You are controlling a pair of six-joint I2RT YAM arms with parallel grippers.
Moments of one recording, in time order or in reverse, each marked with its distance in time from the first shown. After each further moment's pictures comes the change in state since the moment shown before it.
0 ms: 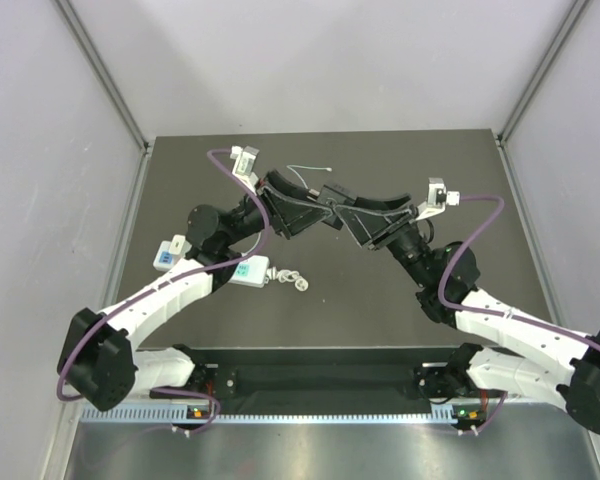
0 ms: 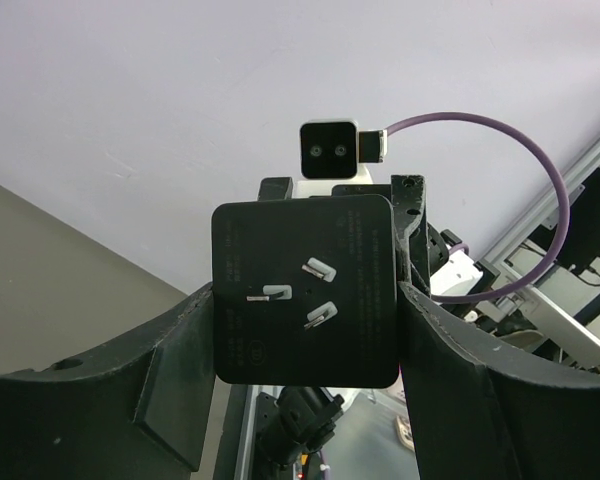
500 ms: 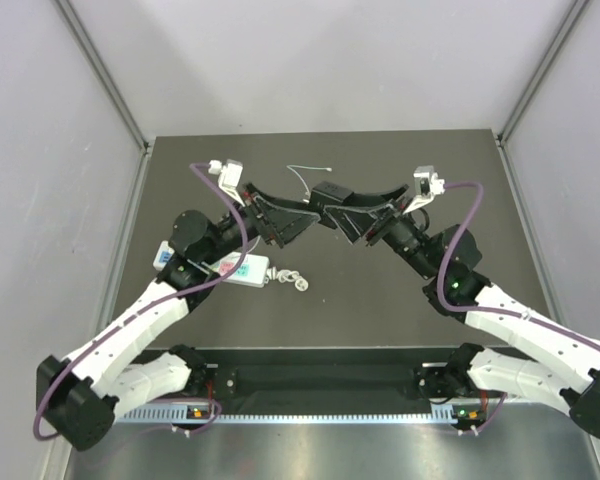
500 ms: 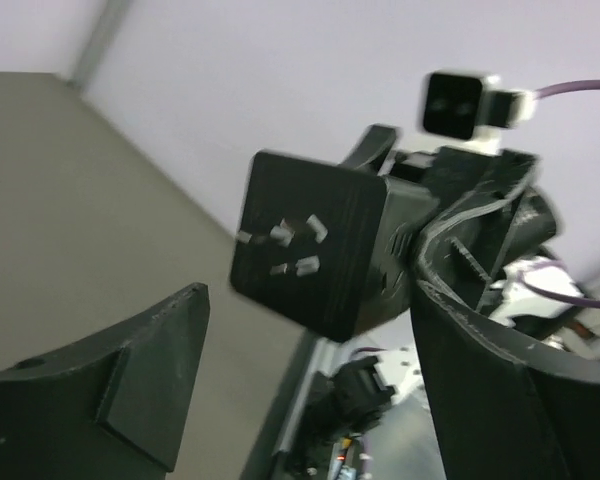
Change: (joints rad) left arm 0.001 -0.212 -0.029 -0.426 -0.151 0.185; right arm -0.005 -0.040 0.121 -0.329 -0.042 -0.200
